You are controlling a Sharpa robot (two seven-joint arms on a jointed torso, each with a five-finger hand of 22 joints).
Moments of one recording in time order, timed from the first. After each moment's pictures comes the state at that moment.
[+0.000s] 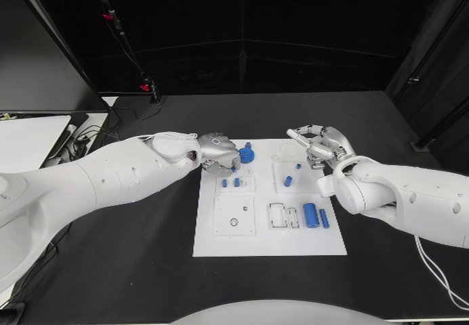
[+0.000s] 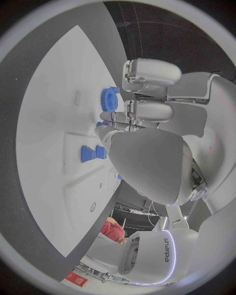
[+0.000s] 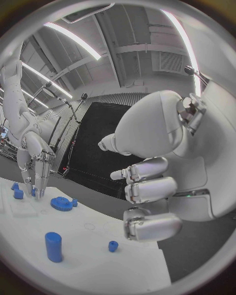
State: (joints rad) left arm 1.29 -0.39 -0.23 0.92 -1.80 -0.31 0.43; left_hand 1.59 -0.06 0.34 0.29 0.05 1.07 0.11 0.11 0.09 1.04 0.06 0.21 0.06 1.47 0.00 1.57 1.31 0.01 1.47 0.13 1.57 1.31; right arm 1.17 -0.86 -0.13 1.48 -0.29 -0.57 0.34; right_hand 1.24 0.08 -0.28 0.28 0.36 0.50 0.16 0.68 0.10 1.46 0.13 1.57 1.31 1.47 0.08 1.57 1.31 0.01 1.47 0.18 1.52 1.31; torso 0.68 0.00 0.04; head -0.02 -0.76
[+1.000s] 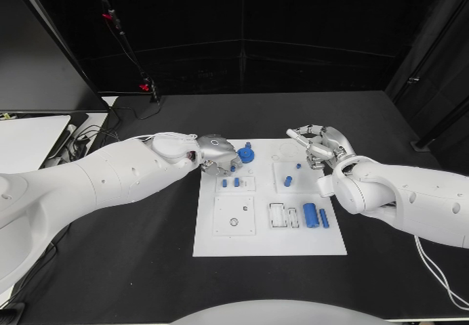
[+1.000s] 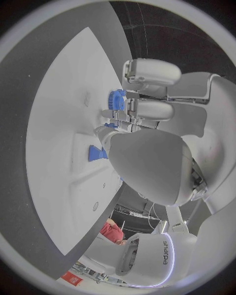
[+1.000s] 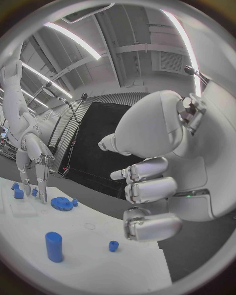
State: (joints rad) left arm 1.29 -0.39 -0.24 0.91 -1.80 -0.27 0.41; left_hand 1.58 -0.13 0.31 0.29 0.05 0.81 0.13 0.07 0.07 0.98 0.10 0.16 0.06 1.47 0.04 1.57 1.31 0.01 1.46 0.14 1.57 1.31; right arm 1.17 -0.86 -0.13 1.48 -0.29 -0.57 0.34; right_hand 1.24 0.08 -0.28 0.28 0.36 0.50 0.16 0.67 0.09 1.46 0.13 1.57 1.31 1.47 0.08 1.57 1.31 0.01 1.47 0.18 1.52 1.31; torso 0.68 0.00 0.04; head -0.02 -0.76
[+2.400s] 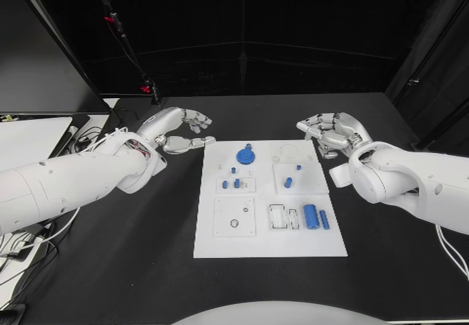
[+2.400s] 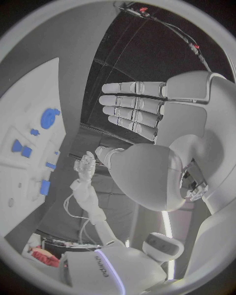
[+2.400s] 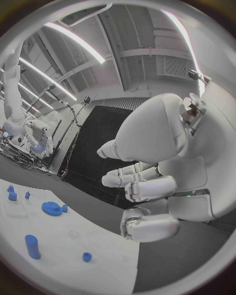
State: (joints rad) left arm 1.34 -0.74 -0.24 1.27 -1.01 -0.60 0.43; left_hand 1.26 -0.08 0.06 0.29 0.31 0.77 0.20 0.24 0.07 0.89 0.17 0.27 0.07 0.72 0.14 0.69 0.41 0.16 0.59 0.23 0.45 1.05; right arm 1.24 -0.95 -0.12 1.52 -0.38 -0.52 0.29; right_hand 1.39 0.11 -0.25 0.26 0.33 0.69 0.18 0.58 0.07 0.86 0.11 0.84 0.81 1.47 0.05 1.57 1.31 0.02 1.47 0.17 1.47 1.31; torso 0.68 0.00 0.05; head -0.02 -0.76
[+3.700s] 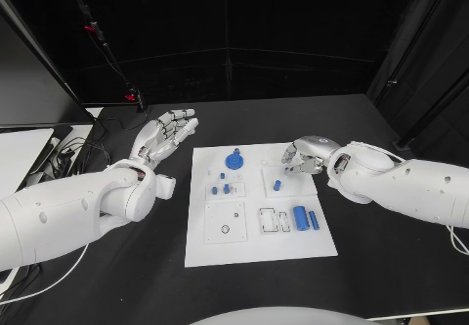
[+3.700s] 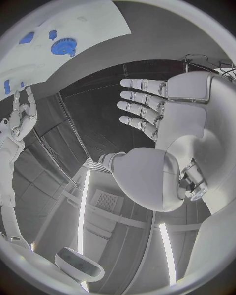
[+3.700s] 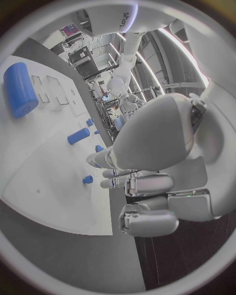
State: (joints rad) left arm 1.28 -0.75 -0.24 1.42 -0.12 -0.45 0.68; left_hand 1.13 -0.08 -0.07 0.30 0.17 0.27 0.14 0.55 0.13 0.37 0.27 0.53 0.11 0.17 0.27 0.67 0.19 0.10 0.34 0.29 0.06 0.56; right arm 1.22 -0.88 -0.13 1.40 -1.53 -0.33 -0.07; right_hand 1.63 0.02 -0.14 0.29 0.05 0.92 0.14 0.23 0.07 0.96 0.09 0.27 0.08 1.47 -0.01 1.55 1.31 0.02 1.47 0.11 1.46 1.31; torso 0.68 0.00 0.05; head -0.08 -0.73
